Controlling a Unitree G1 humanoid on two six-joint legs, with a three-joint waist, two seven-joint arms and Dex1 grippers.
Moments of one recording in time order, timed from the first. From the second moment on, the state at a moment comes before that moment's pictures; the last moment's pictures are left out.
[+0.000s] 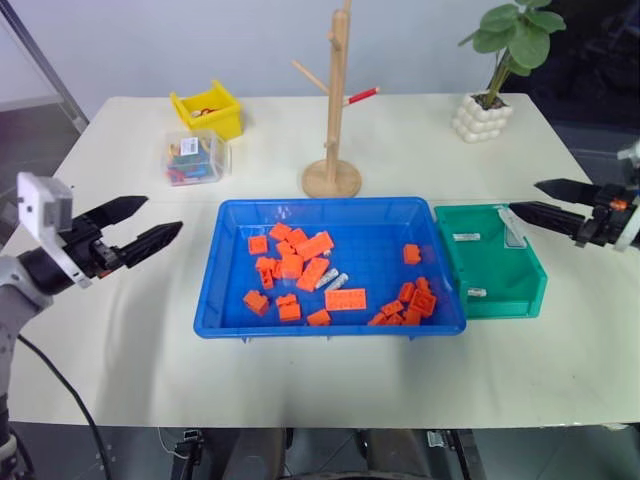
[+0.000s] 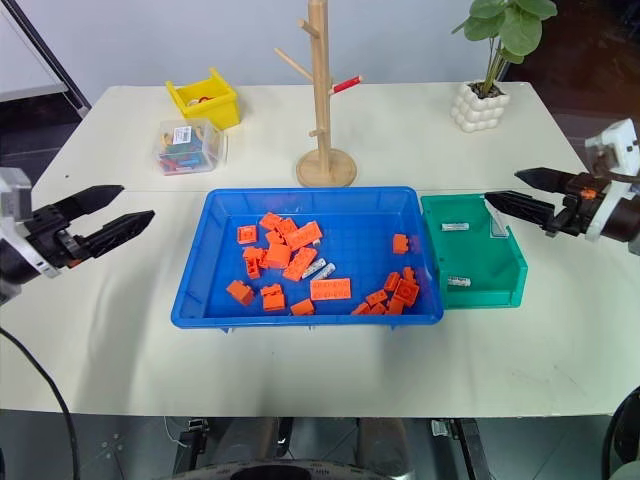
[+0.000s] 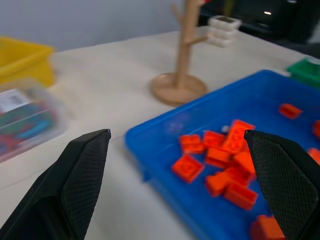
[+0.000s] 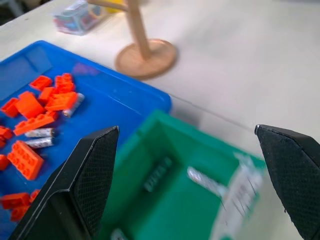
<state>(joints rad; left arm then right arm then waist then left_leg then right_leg) -0.16 0.89 0.49 -0.24 -0.82 0.66 -0.90 -0.47 -1.04 -0.35 0.16 0.57 0.73 1.11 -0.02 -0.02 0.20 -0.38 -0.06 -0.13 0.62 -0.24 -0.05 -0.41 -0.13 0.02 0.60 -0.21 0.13</state>
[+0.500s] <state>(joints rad) -0.29 0.96 0.22 -0.20 -0.74 0.66 -1.14 -0.60 -1.04 -0.13 -0.12 0.63 0.84 1.18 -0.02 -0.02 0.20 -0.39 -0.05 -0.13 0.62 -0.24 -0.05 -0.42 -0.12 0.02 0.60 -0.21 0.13</state>
